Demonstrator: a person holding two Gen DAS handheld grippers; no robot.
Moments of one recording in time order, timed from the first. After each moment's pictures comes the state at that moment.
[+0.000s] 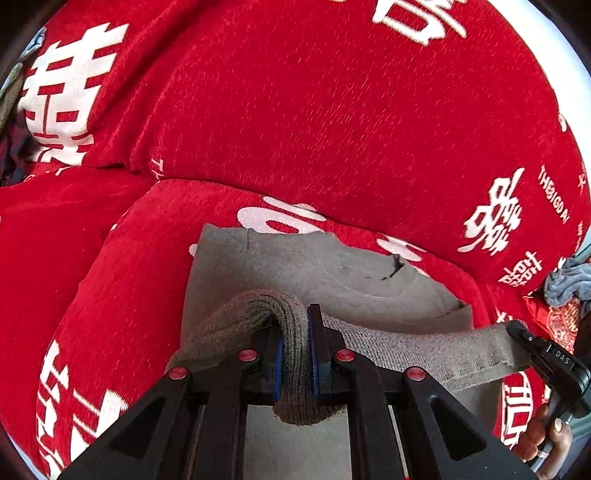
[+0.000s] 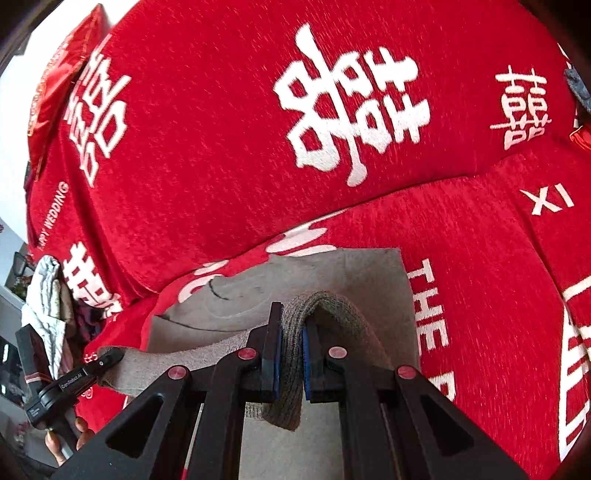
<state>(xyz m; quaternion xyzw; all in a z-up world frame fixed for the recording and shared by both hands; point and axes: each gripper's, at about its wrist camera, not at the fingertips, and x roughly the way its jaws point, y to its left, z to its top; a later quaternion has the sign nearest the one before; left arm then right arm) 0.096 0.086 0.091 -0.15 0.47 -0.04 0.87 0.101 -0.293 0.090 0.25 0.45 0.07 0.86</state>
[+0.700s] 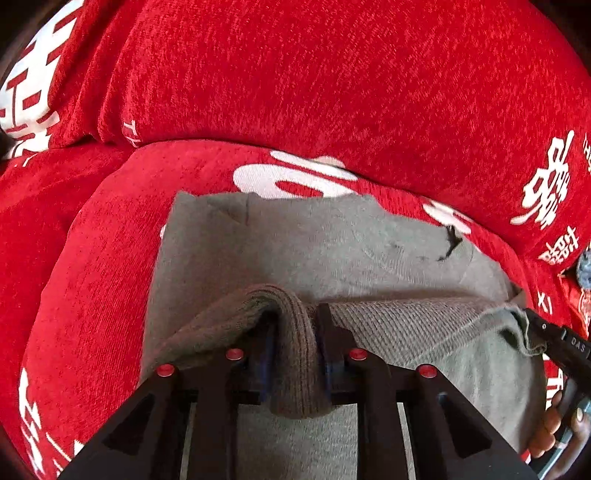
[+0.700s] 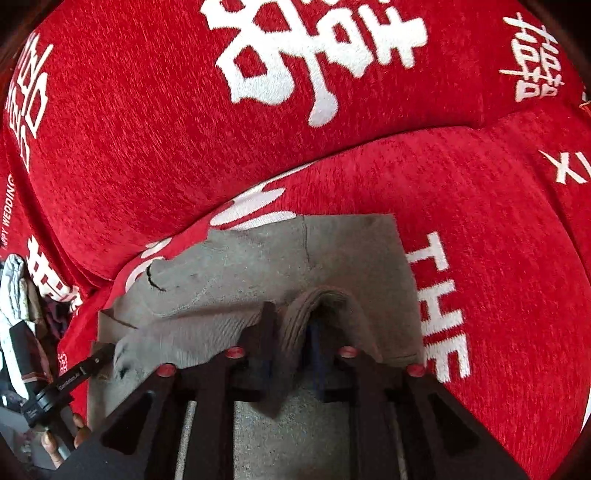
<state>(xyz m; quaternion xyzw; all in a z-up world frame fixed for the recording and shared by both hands) 0.153 0.082 0.023 -0.12 0.53 -0.03 0.84 0.149 -0.294 0.017 0.24 0.51 0.06 0.82</state>
